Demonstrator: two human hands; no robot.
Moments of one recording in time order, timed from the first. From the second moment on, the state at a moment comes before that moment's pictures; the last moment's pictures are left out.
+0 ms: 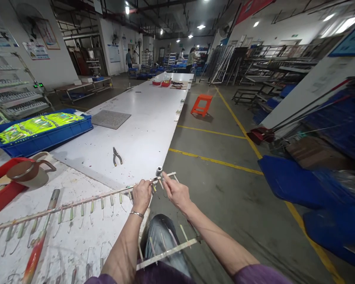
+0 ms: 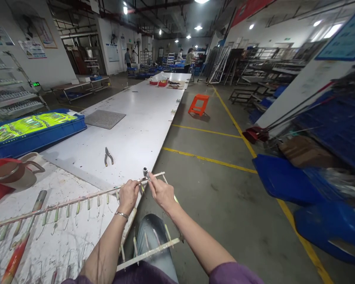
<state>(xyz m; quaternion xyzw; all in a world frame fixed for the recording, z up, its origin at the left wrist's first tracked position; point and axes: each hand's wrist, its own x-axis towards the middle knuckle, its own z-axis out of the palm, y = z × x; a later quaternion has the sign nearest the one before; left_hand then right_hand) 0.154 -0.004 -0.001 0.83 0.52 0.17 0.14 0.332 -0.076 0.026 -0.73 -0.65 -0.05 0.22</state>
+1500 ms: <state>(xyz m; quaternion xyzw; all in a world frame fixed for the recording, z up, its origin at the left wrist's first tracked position) 0.153 -0.001 -0.005 0.83 0.52 0.18 0.12 0.322 -0.080 0.030 -0.77 -0.59 0.02 0.23</state>
